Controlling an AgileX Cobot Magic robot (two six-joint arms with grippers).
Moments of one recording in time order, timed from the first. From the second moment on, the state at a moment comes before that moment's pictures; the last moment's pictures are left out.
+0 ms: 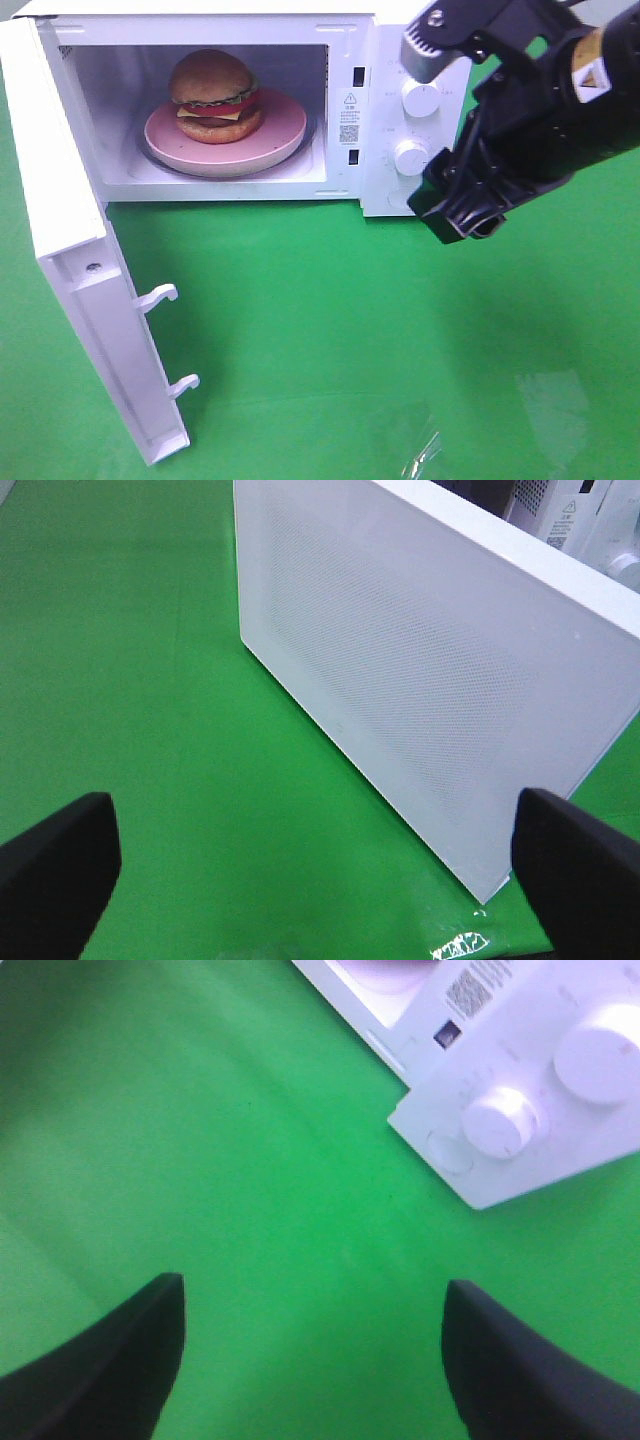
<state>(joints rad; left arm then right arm) 0.05 -0.01 -0.52 -0.24 1.08 0.17 0.67 1.27 -0.88 -0.25 0.53 -0.01</state>
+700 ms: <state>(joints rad) 0.05 -0.01 -0.52 -0.24 1.08 0.17 0.67 0.93 -0.79 -0.18 1.04 0.10</state>
